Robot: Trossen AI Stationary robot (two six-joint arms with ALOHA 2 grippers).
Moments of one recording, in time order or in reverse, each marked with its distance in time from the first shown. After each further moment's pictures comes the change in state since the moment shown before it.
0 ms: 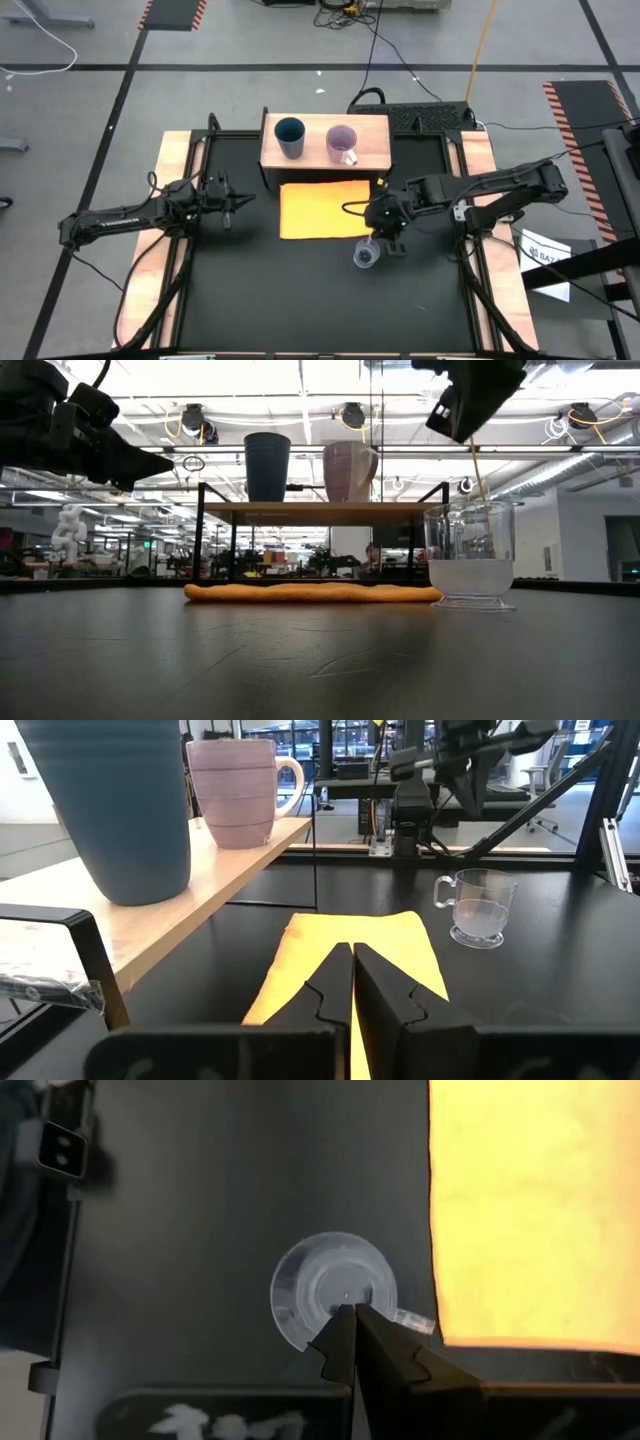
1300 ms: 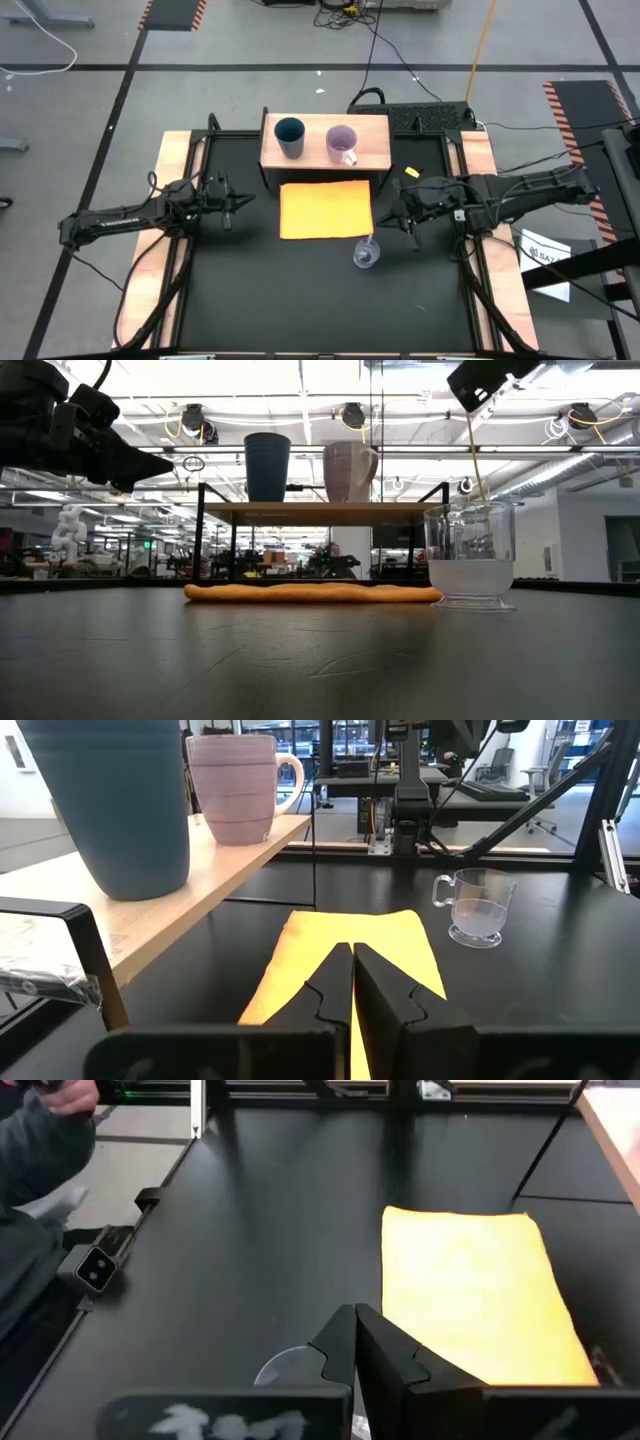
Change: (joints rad) left arm 0.000 0.000 0.000 -0.006 0.001 -0.012; right arm 0.022 -0.399 -0.299 0.420 0.113 -0.086
